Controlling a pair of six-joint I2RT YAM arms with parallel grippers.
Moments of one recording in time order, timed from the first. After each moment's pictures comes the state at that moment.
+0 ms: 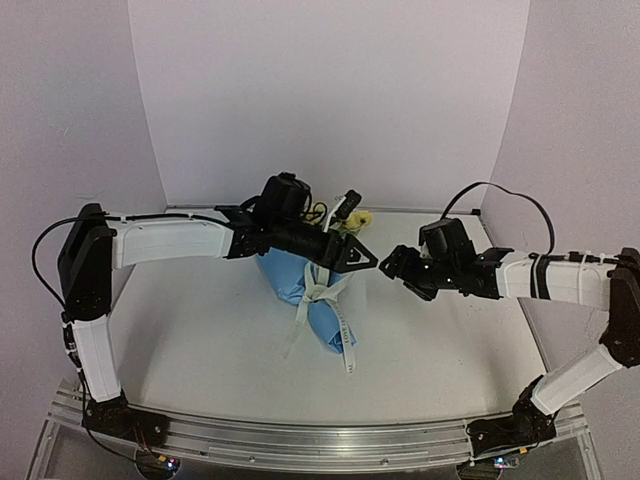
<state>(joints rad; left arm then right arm) -0.89 1.90 1.51 -0.06 0.63 -0.37 0.65 1.45 0.89 -0.13 0.06 0.91</state>
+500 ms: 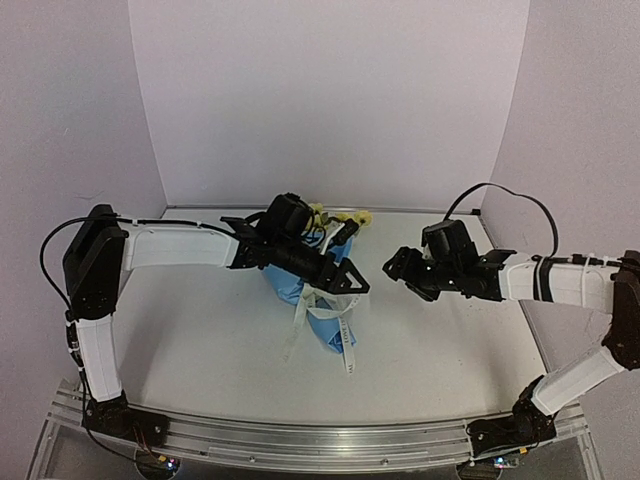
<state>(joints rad) -0.89 1.93 1.45 -0.14 0.67 -0.38 0.66 1.43 0.87 -0.13 0.08 0.92</state>
